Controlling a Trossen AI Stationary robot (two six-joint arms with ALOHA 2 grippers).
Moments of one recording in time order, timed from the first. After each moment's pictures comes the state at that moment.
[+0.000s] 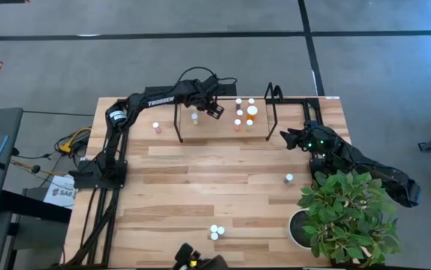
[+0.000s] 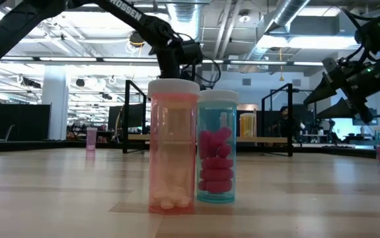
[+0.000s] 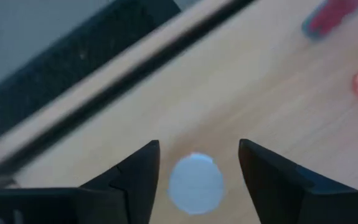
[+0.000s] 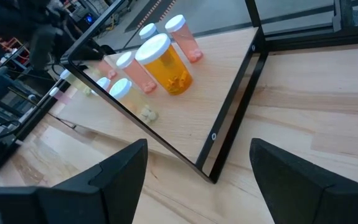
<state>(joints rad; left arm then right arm) 0.54 2.09 1.77 -0.80 -0.20 -0.37 -0.58 0.20 0.11 -0.28 0.16 0.66</state>
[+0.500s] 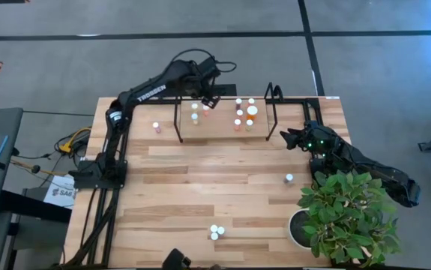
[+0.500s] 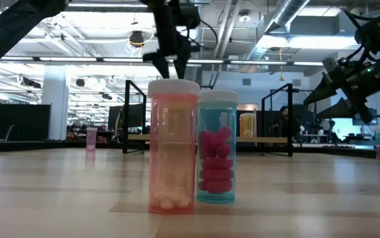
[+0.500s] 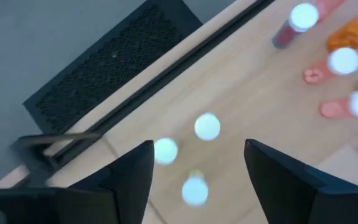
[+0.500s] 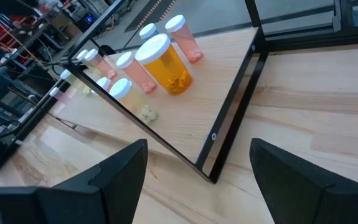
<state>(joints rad) 0.53 2.08 2.23 -1.33 -0.23 -0.36 -0.58 0.20 0.11 -0.28 0.16 0.66</state>
